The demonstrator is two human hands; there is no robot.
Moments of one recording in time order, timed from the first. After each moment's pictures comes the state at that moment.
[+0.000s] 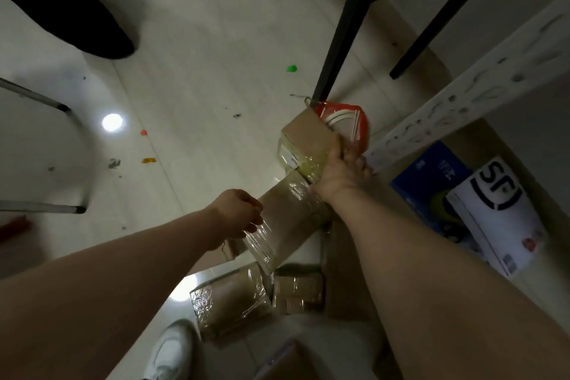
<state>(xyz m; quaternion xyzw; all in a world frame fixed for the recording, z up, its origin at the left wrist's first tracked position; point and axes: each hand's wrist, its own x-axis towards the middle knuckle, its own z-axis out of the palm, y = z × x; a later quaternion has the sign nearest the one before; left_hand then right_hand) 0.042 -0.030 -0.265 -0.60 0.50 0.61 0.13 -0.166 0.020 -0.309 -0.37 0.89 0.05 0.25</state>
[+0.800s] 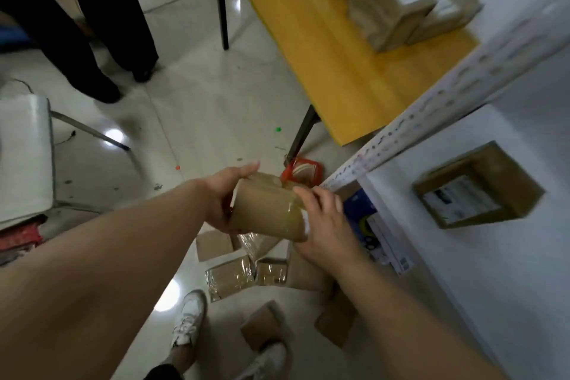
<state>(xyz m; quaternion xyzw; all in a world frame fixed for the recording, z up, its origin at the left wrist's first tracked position) 0.068 -0.047 0.123 -0.58 0.15 0.79 0.11 -0.098 0.131 0.120 -0.57 0.78 -0.10 0.25</state>
